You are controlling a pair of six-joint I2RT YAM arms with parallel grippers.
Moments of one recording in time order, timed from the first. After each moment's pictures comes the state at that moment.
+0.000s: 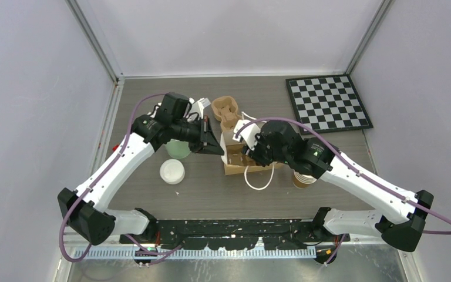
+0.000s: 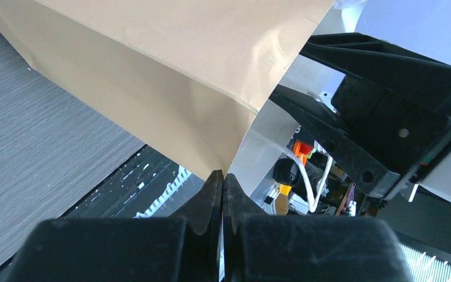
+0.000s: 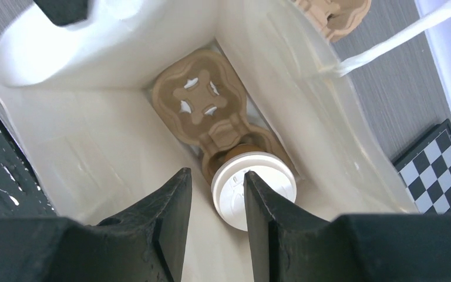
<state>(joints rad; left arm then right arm) -0.56 1.28 1.31 -0.81 0.67 -0.69 0.93 1.13 1.19 -0.73 0.11 -0.32</state>
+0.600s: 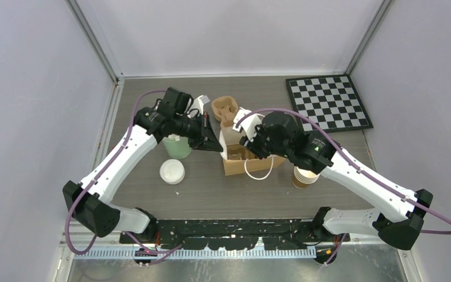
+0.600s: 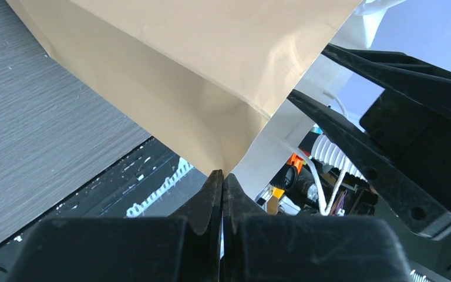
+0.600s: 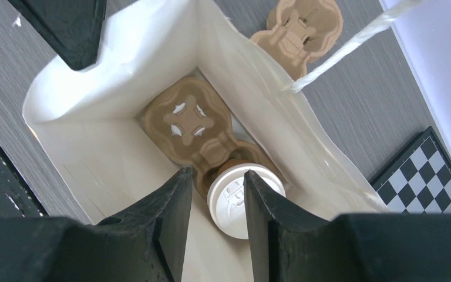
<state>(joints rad) -0.54 1.36 1.39 -0.90 0.65 -0.71 0.91 1.16 1.26 -0.70 0.11 -0.31</state>
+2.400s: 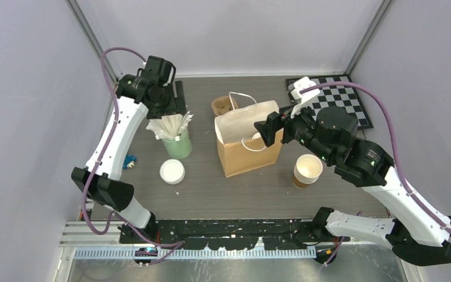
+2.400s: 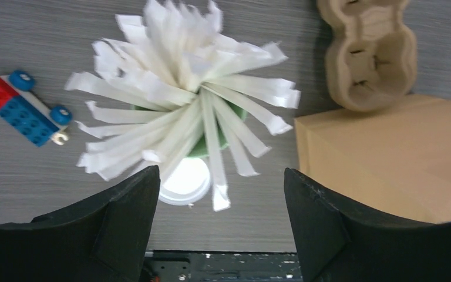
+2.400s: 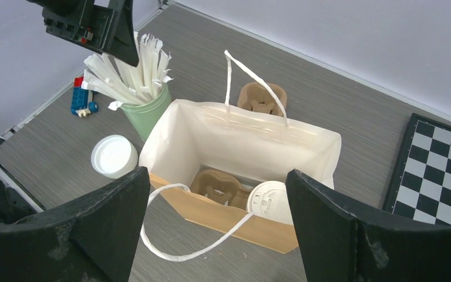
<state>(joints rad) -0.35 1.57 1.88 -1.27 -0.14 -0.44 0.90 0.97 1.43 -0.63 0.27 0.11</state>
